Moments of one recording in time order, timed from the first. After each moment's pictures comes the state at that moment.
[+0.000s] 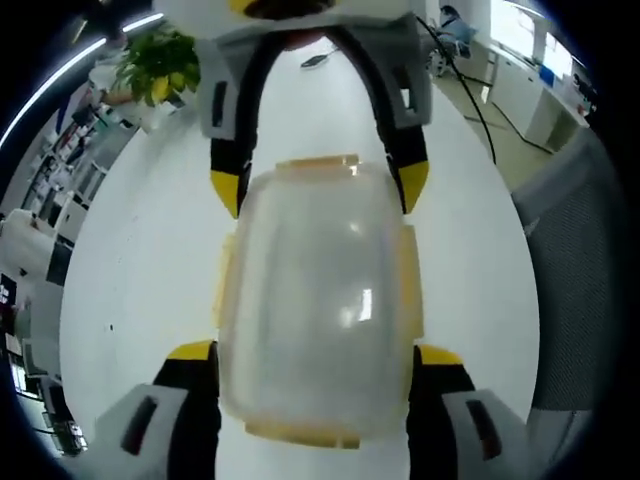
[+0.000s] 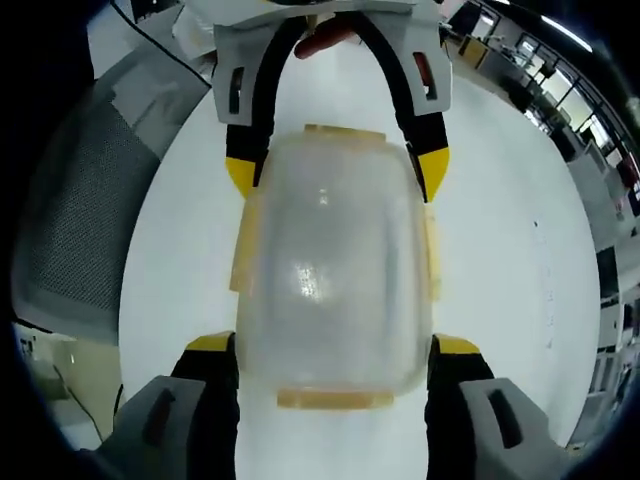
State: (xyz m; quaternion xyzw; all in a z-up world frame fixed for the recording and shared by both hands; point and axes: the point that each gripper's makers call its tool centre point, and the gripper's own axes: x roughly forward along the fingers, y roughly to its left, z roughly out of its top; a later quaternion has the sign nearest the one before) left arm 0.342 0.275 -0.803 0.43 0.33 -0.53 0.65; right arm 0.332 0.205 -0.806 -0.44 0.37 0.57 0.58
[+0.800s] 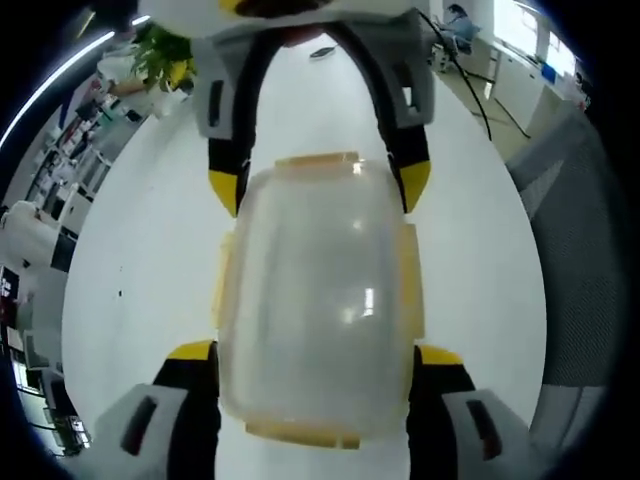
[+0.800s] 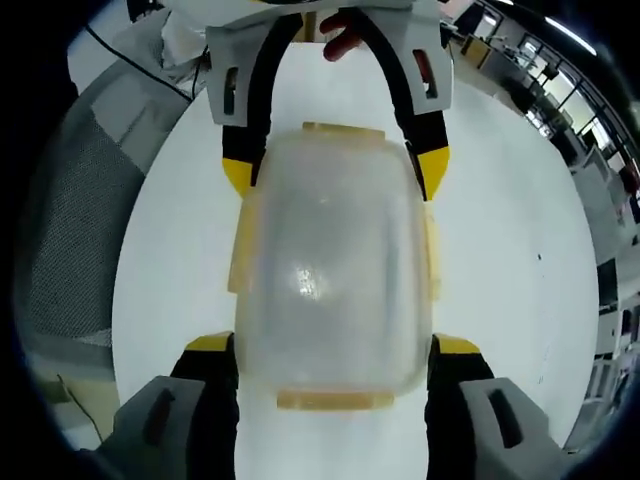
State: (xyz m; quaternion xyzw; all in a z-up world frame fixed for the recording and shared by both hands) left arm 0.360 0.333 -0.802 0.44 0.33 -0.53 0.65; right arm 0.350 0.264 -0.806 -0.44 0.38 0.56 0.59
